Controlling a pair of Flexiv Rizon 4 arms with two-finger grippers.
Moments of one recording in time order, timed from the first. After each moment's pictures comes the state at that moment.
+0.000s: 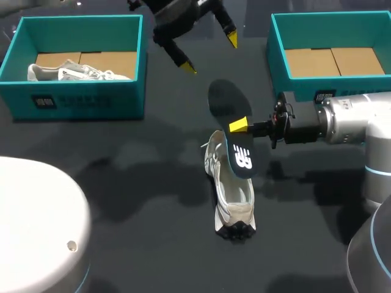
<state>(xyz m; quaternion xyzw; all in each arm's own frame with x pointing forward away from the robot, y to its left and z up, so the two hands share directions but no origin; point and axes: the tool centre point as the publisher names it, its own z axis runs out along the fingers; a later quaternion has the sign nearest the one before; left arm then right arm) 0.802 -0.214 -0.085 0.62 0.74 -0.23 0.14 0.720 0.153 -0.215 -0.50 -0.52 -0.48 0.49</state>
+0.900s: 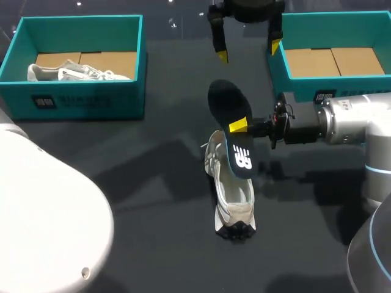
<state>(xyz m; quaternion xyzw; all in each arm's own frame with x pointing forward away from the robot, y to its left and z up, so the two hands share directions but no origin) 0.815 -0.278 -0.094 0.64 0.76 -0.07 -0.01 0.720 0.153 -0.216 -0.50 -0.52 -0.48 0.49</state>
